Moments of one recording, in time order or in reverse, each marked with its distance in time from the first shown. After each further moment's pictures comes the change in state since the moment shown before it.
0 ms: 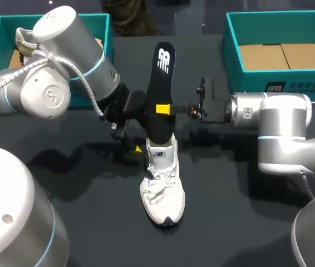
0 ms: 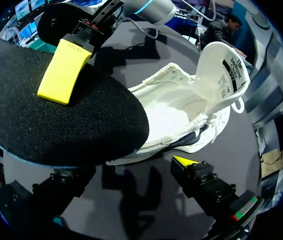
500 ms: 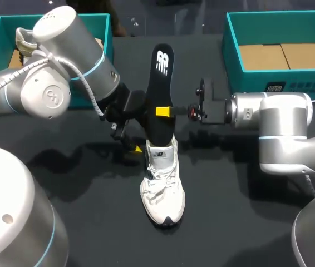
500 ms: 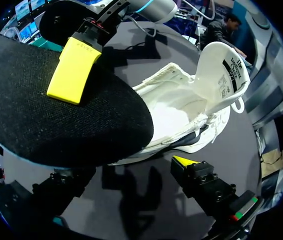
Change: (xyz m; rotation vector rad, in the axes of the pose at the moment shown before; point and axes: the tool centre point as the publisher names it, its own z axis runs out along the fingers) left arm 0.000 0.000 0.000 0.000 0.000 0.000; right arm 0.004 -0.007 0.000 0.026 -0.004 -0.019
